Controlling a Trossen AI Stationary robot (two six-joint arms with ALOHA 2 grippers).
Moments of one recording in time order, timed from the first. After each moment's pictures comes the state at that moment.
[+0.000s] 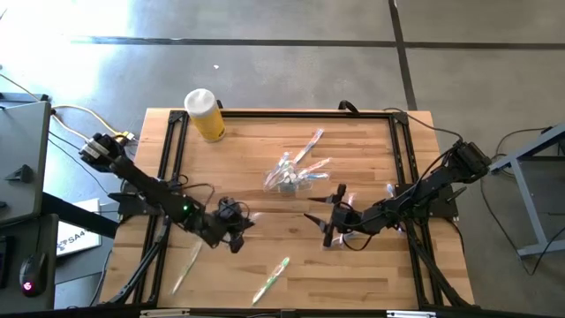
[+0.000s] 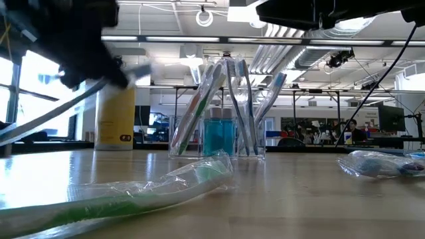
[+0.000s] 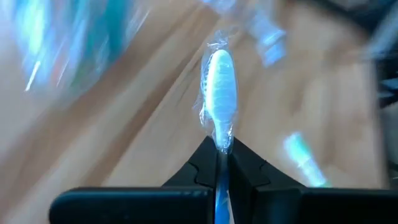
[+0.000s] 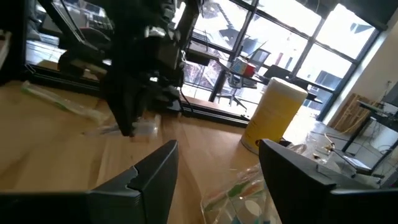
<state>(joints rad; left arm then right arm) -0.57 1.33 0.67 -0.02 -0.59 -0.87 0.51 1.51 0.58 0.92 0.79 -0.31</state>
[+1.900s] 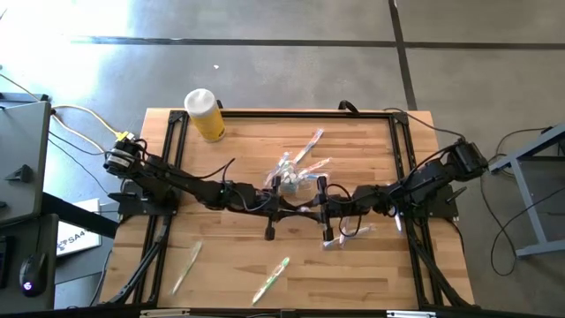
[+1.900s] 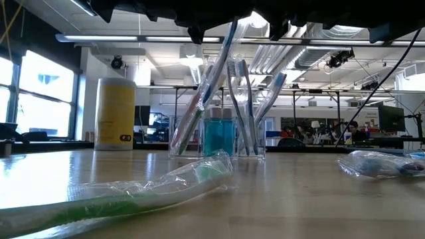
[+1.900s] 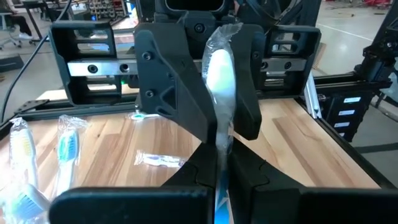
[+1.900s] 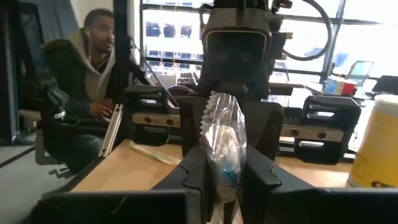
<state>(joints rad) -0.24 1.60 0.90 0.60 -0.15 0.03 0.29 1.53 0.58 1.05 0.17 -0.09</state>
